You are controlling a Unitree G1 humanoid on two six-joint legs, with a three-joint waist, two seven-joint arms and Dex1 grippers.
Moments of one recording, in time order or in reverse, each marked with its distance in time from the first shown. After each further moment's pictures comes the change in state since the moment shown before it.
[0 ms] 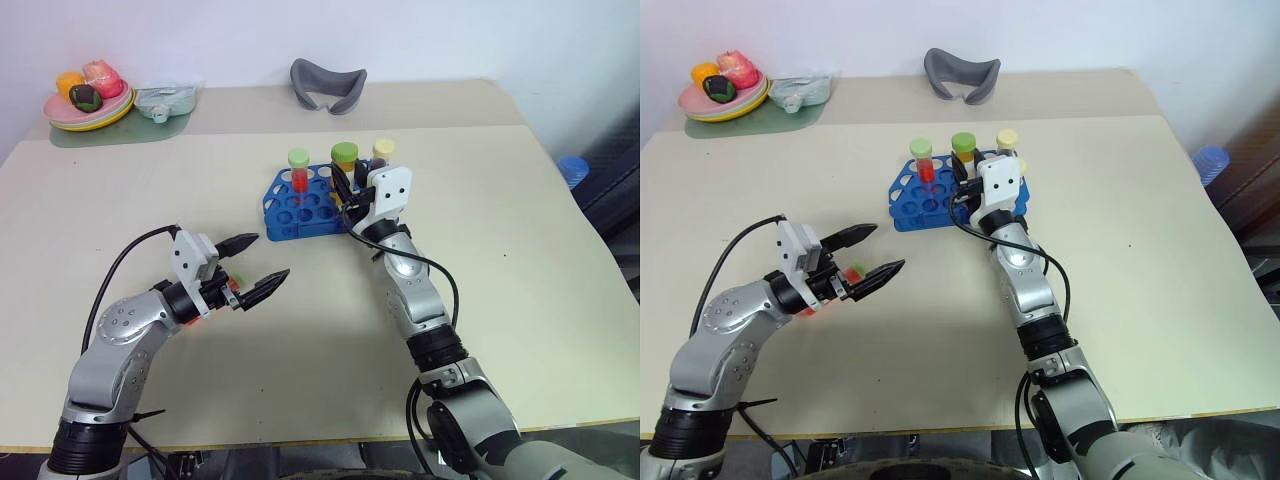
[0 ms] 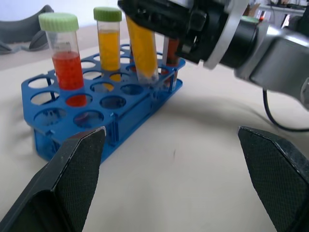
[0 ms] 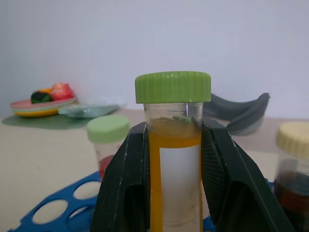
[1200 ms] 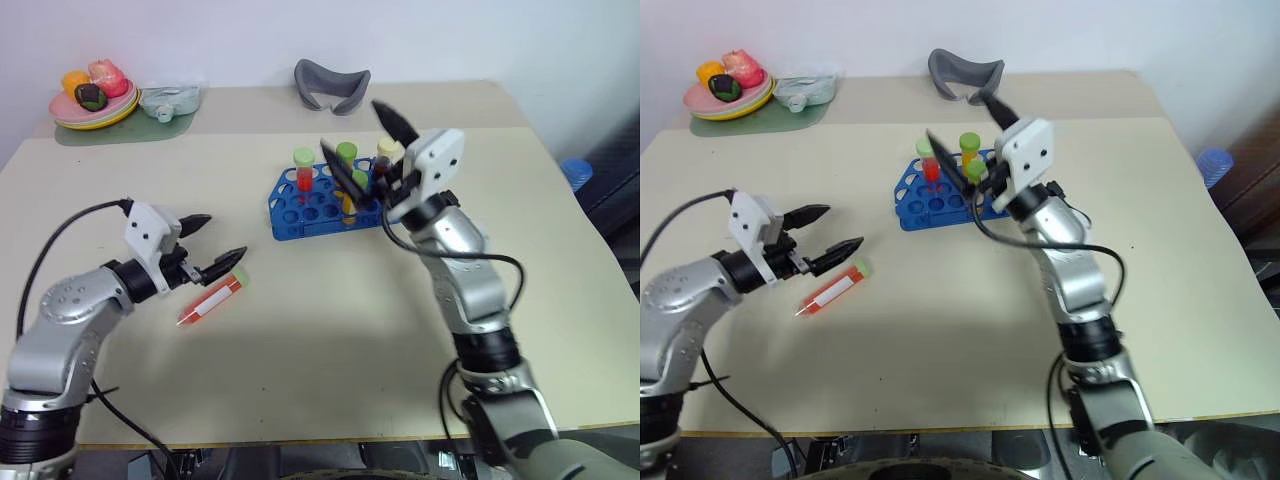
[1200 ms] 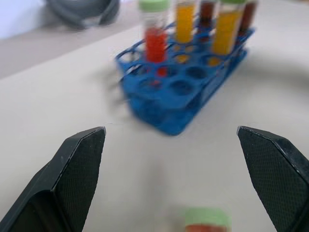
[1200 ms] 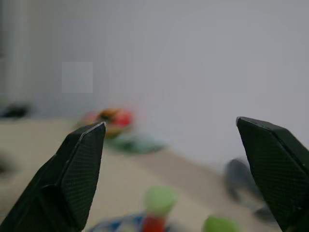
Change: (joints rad) left arm -0.093 0.233 0.176 -0.013 -0.081 0.321 0.104; right arm 0.099 -0.369 -0.005 -0.589 0.177 0.382 0.433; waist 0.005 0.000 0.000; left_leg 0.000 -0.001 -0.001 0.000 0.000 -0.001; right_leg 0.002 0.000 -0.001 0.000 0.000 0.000
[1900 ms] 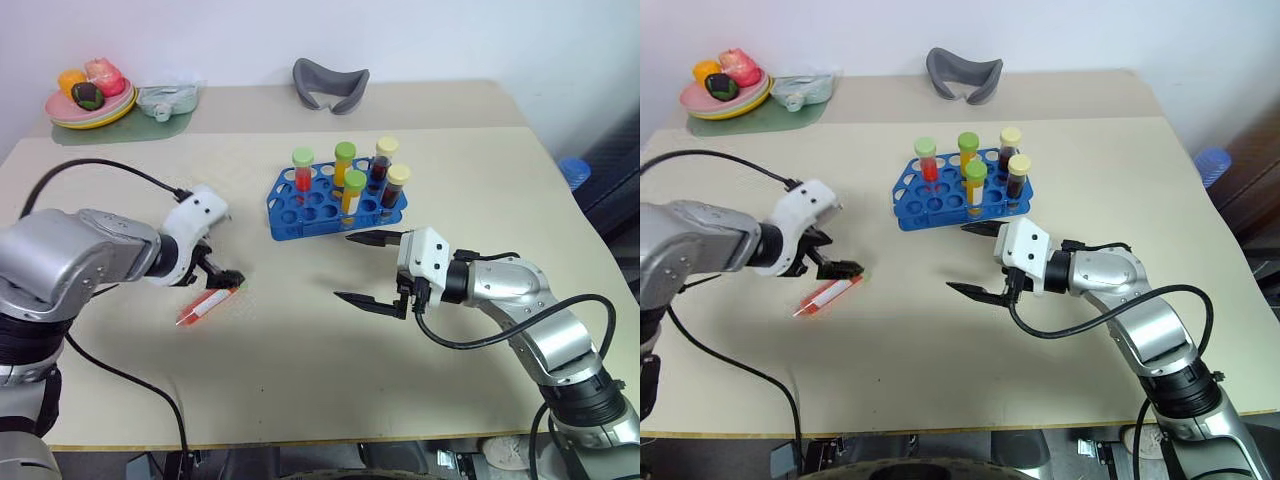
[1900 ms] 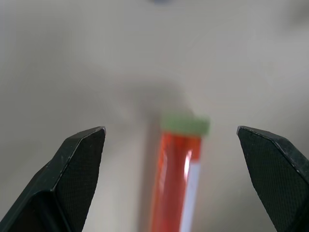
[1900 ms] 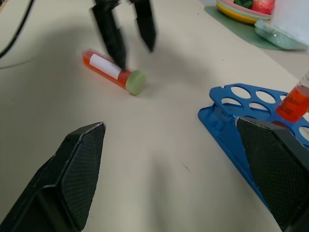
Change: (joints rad) left arm -0.552 0.239 -0.499 -0.070 -0.091 0.979 0.149; right arm 0.164 -0.277 0.059 -0.186 0.035 0.173 0.302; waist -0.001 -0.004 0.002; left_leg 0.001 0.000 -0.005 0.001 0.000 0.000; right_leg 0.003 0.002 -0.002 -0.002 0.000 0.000
